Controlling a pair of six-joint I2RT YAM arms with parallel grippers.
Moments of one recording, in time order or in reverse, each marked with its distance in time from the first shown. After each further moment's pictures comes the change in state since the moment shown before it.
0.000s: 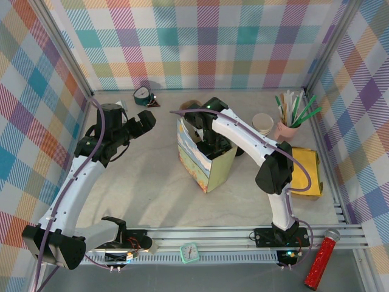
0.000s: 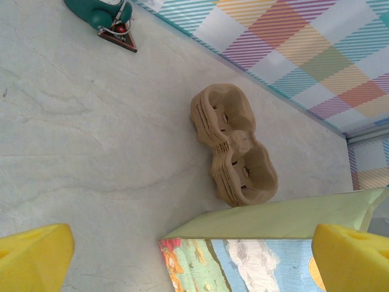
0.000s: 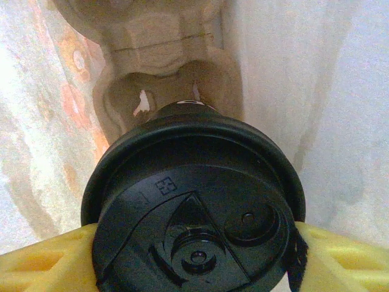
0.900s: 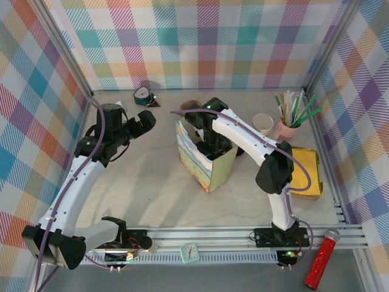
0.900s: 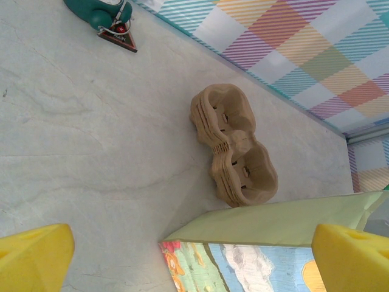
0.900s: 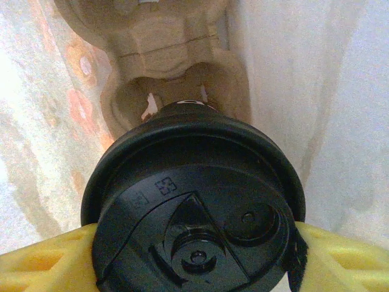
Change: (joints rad) left arm 0.000 0.000 0.000 0.000 0.000 0.000; right arm -0.005 0.000 -0.013 0.011 0.000 0.000
